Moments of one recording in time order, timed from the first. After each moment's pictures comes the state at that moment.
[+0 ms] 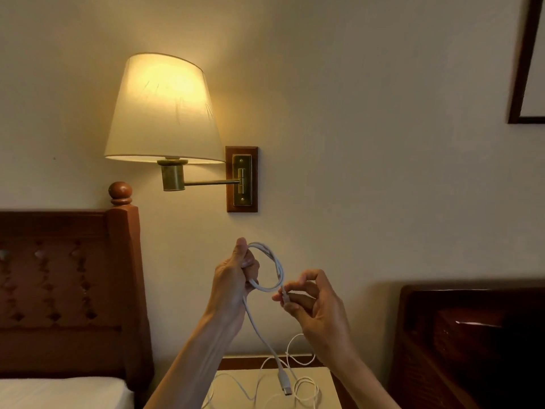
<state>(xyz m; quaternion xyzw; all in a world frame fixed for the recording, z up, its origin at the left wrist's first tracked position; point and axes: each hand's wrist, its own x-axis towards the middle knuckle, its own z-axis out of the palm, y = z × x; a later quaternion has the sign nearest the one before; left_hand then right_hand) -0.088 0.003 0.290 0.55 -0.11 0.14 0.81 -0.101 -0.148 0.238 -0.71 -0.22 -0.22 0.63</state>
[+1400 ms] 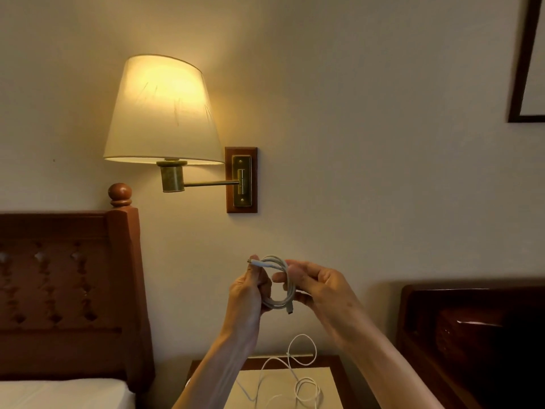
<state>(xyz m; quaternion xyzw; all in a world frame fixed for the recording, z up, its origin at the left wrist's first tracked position) -0.091 -0.017 0.265 0.59 -0.09 0.12 0.79 -0.108 -0.152 0.288 -0.66 -0.18 -0.04 0.73</state>
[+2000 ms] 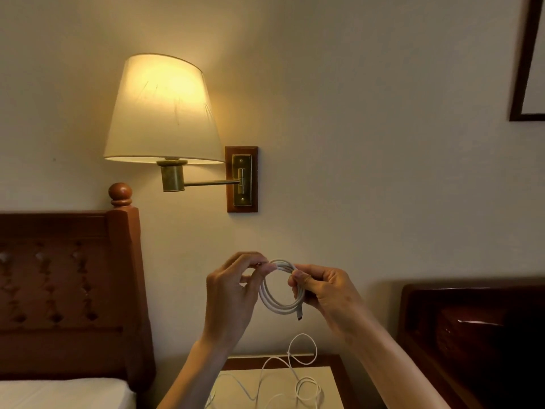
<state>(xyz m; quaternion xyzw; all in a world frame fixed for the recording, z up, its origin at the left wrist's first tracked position) -0.089 0.012 0.270 0.72 -0.27 0.49 0.40 -0.094 -0.160 0.280 -0.67 -0.16 -0.05 0.73</state>
